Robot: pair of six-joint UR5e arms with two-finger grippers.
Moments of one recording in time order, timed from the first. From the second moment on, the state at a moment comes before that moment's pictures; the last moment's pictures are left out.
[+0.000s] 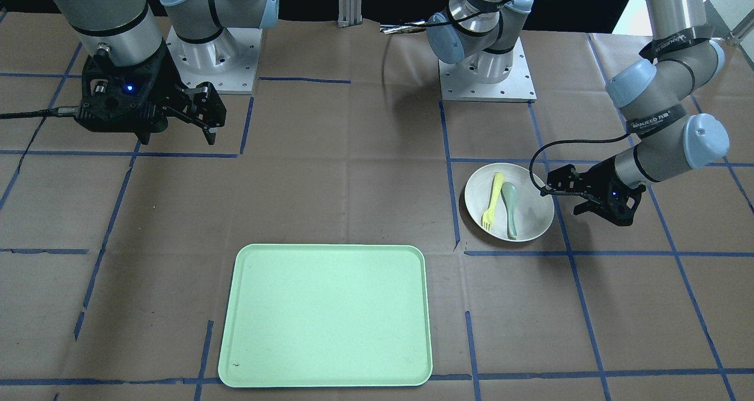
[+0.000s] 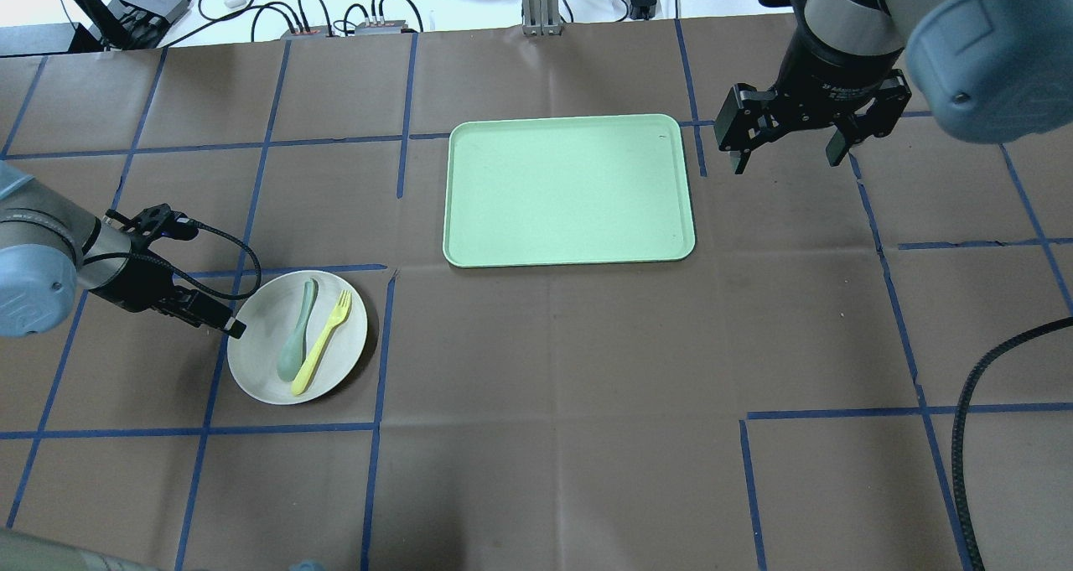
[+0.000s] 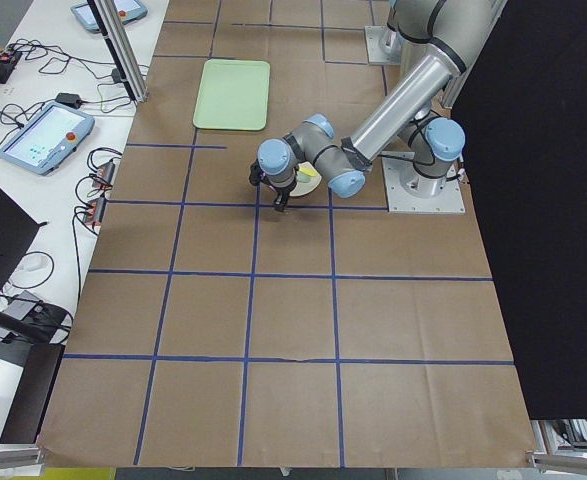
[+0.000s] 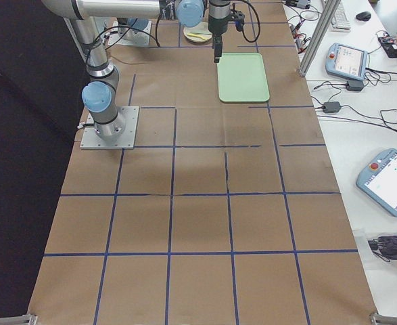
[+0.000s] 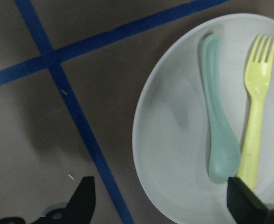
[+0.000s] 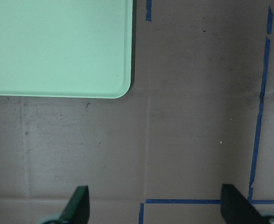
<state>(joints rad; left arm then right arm) -0.98 -1.84 -2.04 -1.13 1.38 0.97 1.59 -1.55 1.59 -1.62 -1.59 -0.01</state>
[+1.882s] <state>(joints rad) -0.99 -1.85 -2.04 -1.13 1.29 0.87 1.59 -1.55 1.59 -1.62 -1.59 -0.01</state>
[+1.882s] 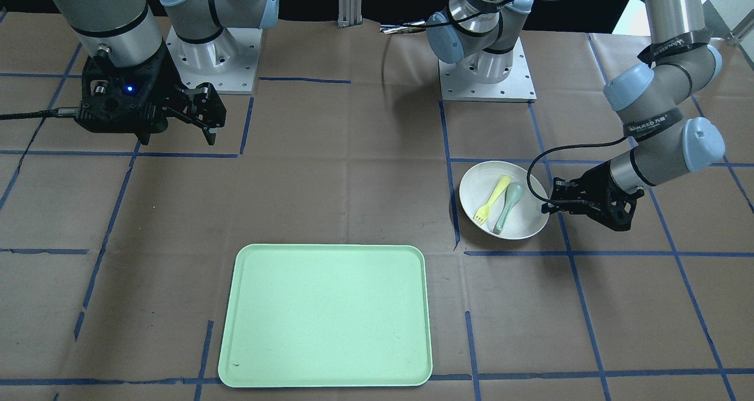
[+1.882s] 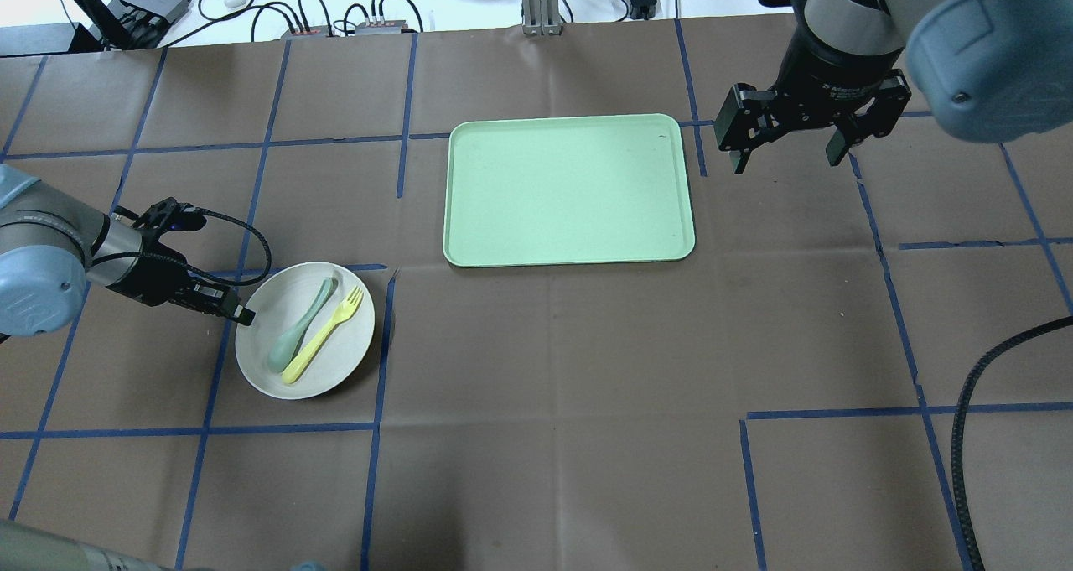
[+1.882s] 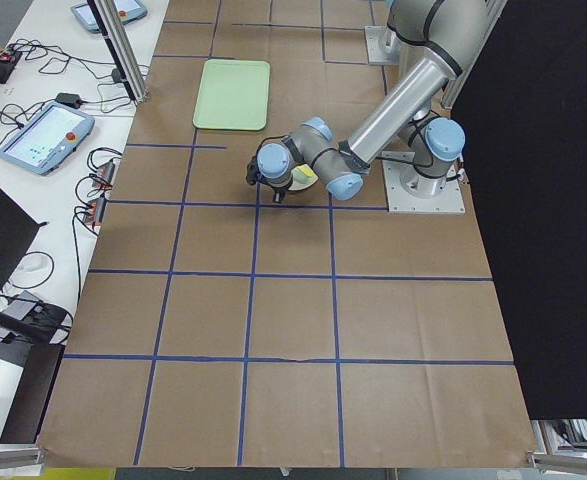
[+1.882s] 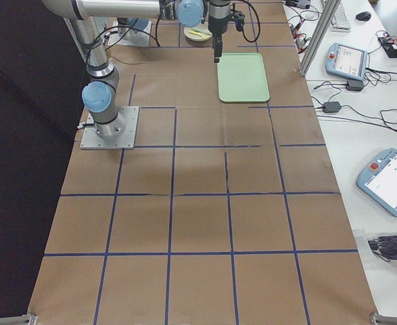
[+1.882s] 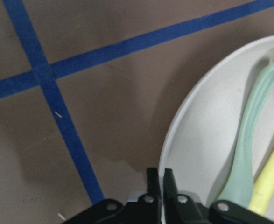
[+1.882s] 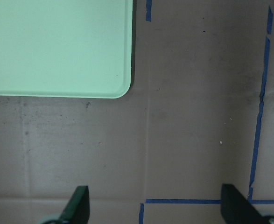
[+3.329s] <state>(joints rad) -1.49 -1.92 -1.95 -0.76 1.18 -0.14 1.59 -1.55 1.59 -1.62 -1.59 -0.01</state>
